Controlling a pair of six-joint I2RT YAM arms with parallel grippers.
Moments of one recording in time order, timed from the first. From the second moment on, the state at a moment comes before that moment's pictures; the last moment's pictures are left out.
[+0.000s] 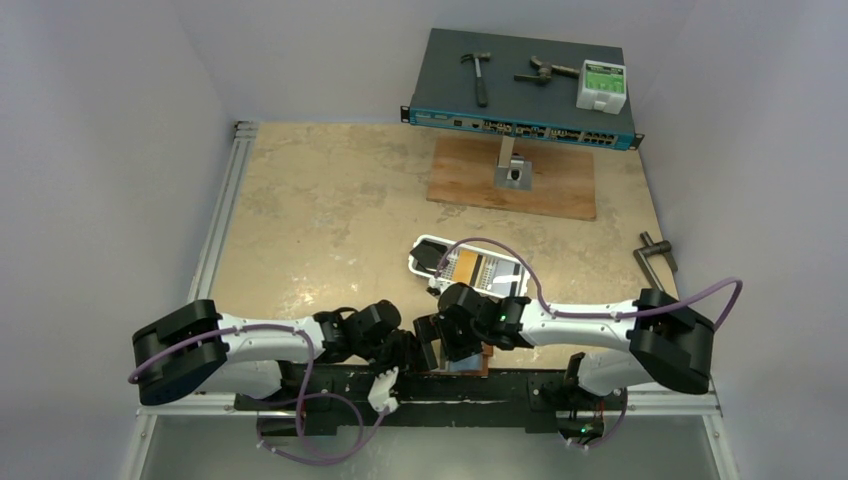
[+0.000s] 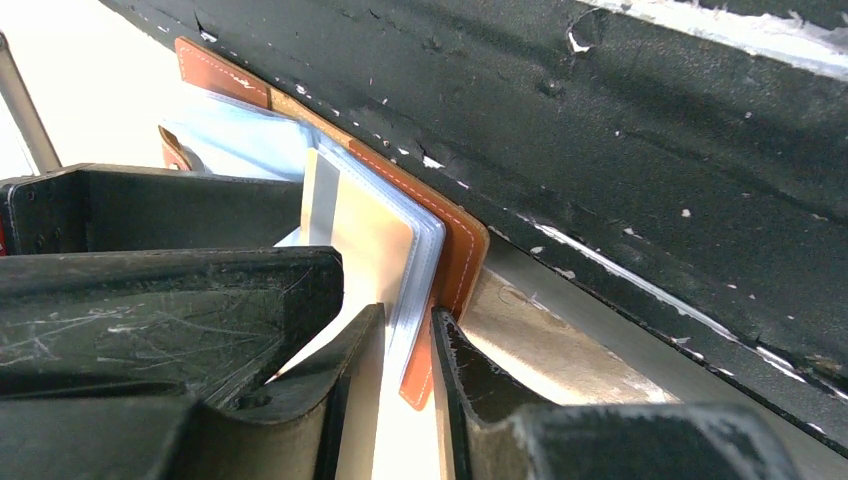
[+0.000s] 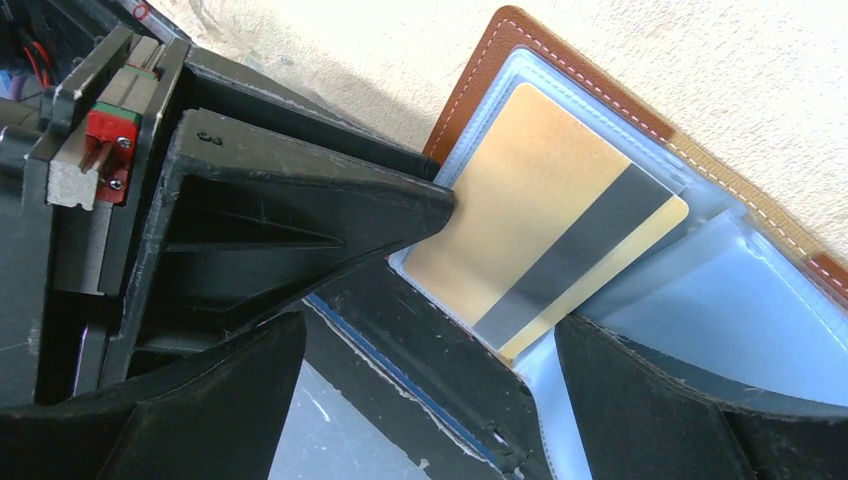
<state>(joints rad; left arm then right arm) -1.14 1.25 0.36 -0.02 0.44 1.71 1.16 1.35 0.61 -0.20 -0.18 0.85</state>
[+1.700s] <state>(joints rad) -1.15 1.25 0.40 -0.09 0.41 1.68 1.05 1.25 0.65 -0.67 0.33 0.96</state>
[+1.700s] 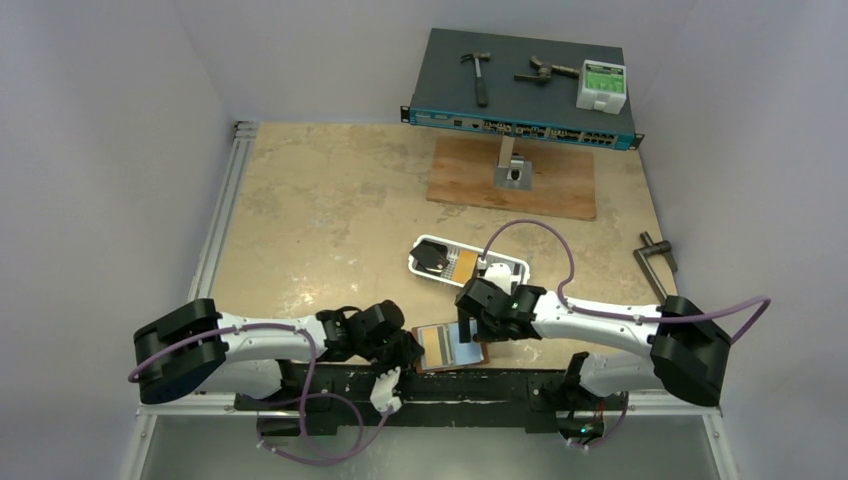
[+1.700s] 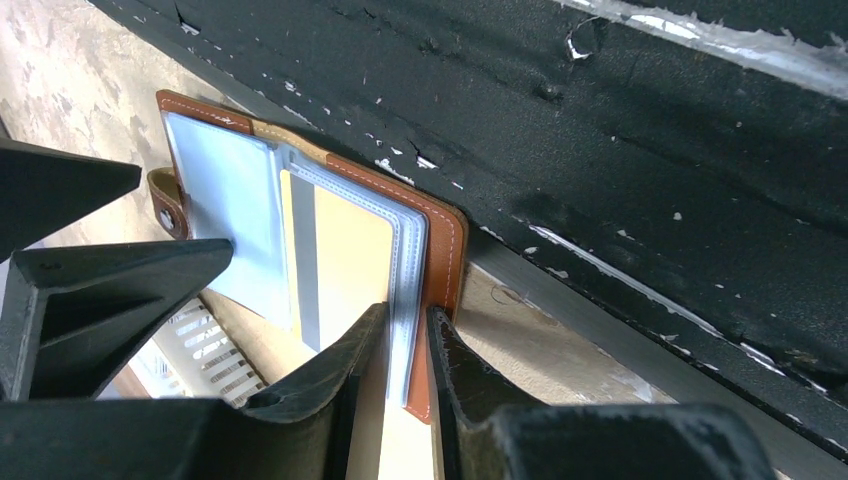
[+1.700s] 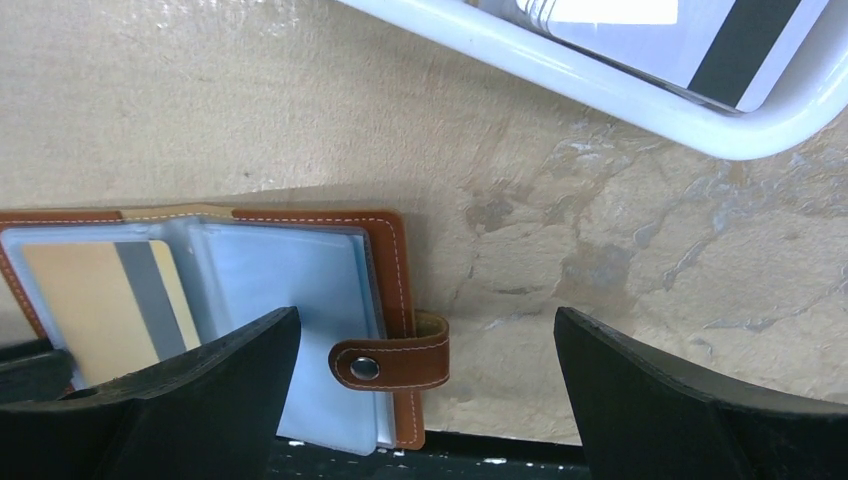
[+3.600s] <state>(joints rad) -0.71 1.70 1.11 -0.71 0.50 0.35 1.10 1.10 0.51 -0.62 0.29 1.11</state>
